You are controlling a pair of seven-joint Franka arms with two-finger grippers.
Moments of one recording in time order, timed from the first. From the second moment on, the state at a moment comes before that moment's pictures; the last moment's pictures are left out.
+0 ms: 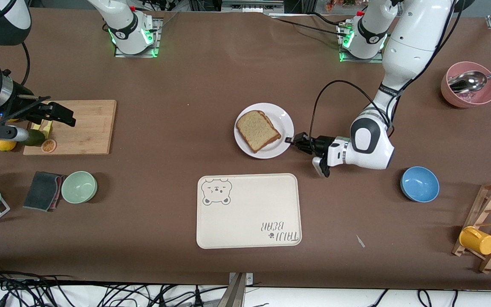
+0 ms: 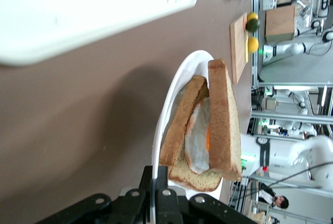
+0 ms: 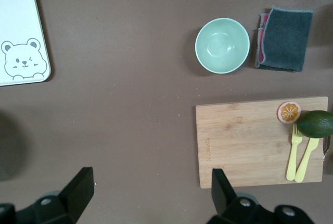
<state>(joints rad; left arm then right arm) -0.22 0.68 -0.04 -1.81 -1.18 1.91 0.87 -0.06 0.11 0.12 -1.59 0.02 1.65 0.12</state>
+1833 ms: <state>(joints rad) -0.21 1.12 -0.04 -1.11 -1.26 2.15 0.58 -0.06 0.12 0.12 -1.59 0.02 1.66 0.12</state>
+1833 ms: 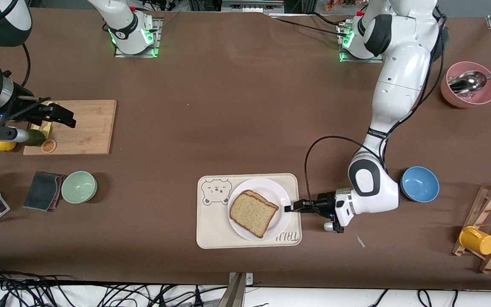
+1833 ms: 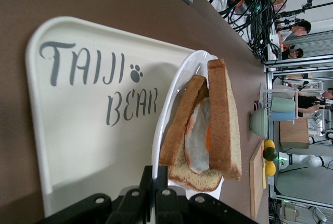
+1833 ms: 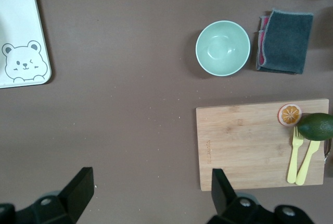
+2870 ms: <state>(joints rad) -0.24 1.14 -0.04 -1.09 -1.26 2.15 0.58 -0.05 0.12 0.13 -1.58 -0.06 1.68 0.19</state>
